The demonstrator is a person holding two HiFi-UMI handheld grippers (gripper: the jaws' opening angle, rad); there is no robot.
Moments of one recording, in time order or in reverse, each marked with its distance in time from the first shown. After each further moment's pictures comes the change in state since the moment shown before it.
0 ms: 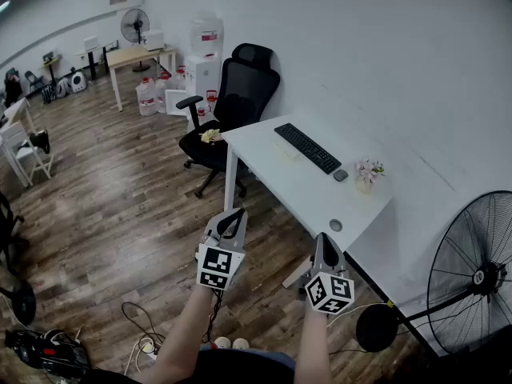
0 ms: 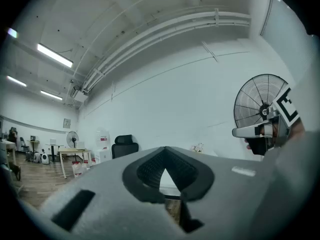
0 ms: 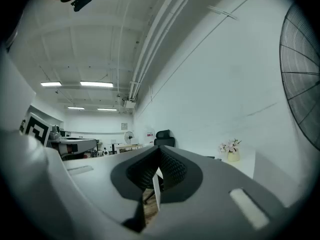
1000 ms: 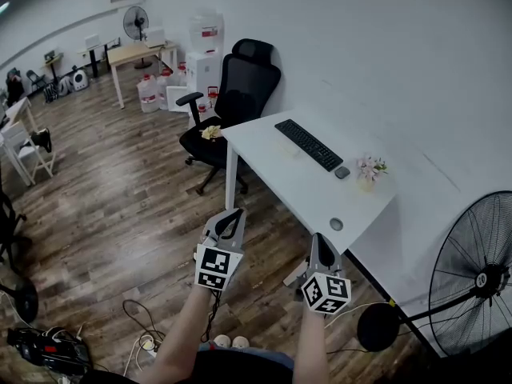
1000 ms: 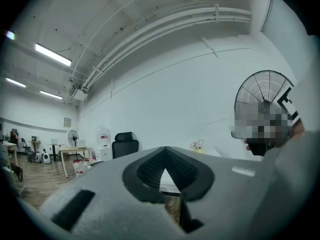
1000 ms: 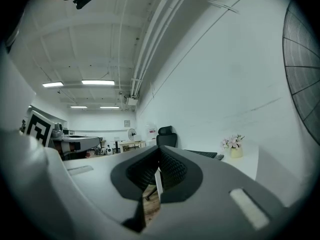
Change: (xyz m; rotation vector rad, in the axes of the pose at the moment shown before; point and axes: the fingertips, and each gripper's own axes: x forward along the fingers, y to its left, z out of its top) left arm 0.015 -0.007 -0.010 0.007 0.037 0.008; right arm 0.012 -0.008 -0.013 0.007 0.041 0.035
